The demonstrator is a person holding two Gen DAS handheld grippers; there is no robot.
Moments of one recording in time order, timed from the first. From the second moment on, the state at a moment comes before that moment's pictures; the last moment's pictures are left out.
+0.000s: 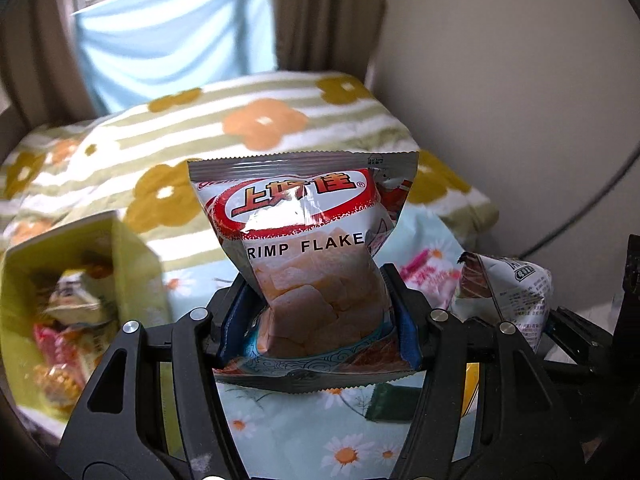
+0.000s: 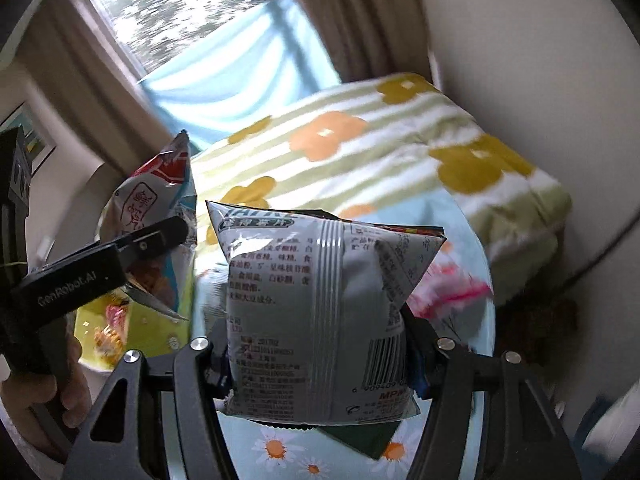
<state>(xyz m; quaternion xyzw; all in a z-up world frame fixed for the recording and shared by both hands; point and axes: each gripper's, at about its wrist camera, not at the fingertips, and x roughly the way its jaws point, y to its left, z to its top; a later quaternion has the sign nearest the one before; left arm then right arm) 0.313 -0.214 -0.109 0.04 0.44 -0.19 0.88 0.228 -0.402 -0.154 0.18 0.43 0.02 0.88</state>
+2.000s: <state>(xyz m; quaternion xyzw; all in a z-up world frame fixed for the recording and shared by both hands) 0.323 0.188 -0.158 -0.06 0.50 -0.02 0.86 0.327 -0.056 -0.175 0.04 0.50 0.17 0.85</state>
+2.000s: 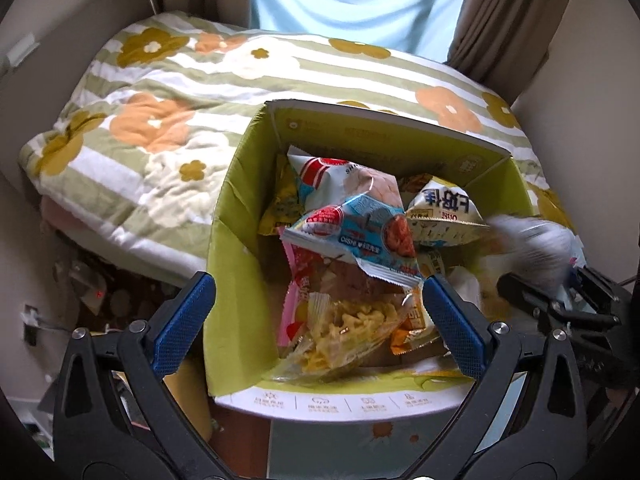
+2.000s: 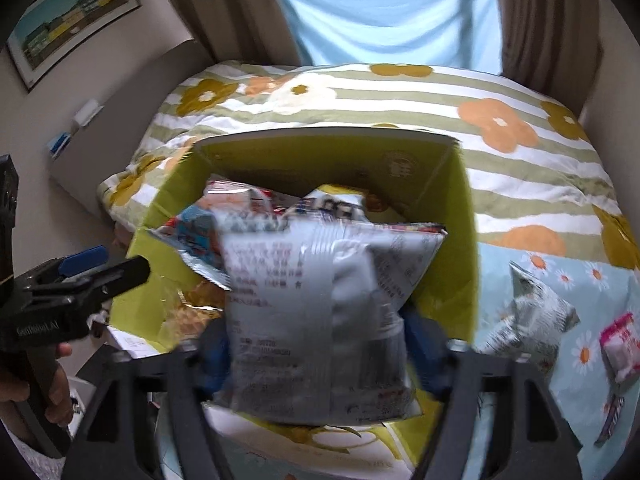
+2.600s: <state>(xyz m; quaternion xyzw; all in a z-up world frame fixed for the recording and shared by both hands) 0.311 0.179 -0.146 -0.06 0.49 -0.06 0.87 0.284 -0.076 -0.151 0.03 0.47 0.13 0.88</state>
